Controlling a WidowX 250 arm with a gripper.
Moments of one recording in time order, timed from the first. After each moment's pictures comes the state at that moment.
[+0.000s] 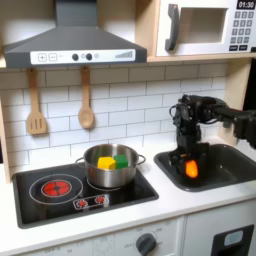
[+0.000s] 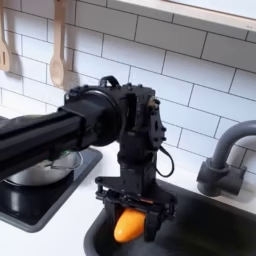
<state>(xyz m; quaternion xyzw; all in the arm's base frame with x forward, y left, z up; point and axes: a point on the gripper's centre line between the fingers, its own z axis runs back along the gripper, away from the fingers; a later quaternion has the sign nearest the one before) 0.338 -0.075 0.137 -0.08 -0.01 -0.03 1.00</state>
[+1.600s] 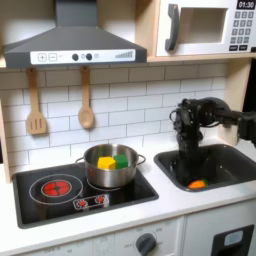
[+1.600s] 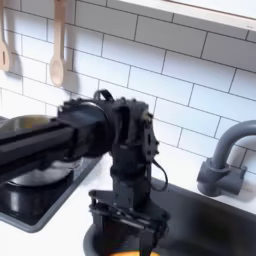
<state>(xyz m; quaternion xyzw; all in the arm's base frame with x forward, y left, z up) 0.321 -0.069 0.138 -0.09 0.00 -0.05 0.99</state>
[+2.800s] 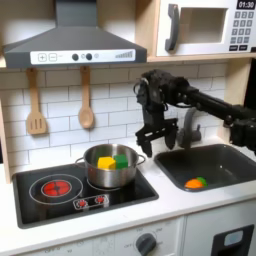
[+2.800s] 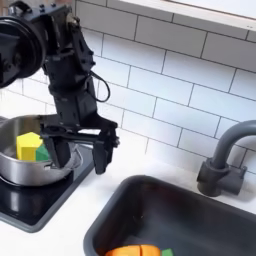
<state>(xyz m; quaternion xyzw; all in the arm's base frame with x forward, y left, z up) 0.352 0.009 0.204 -0.11 -0.05 0.02 0.99</state>
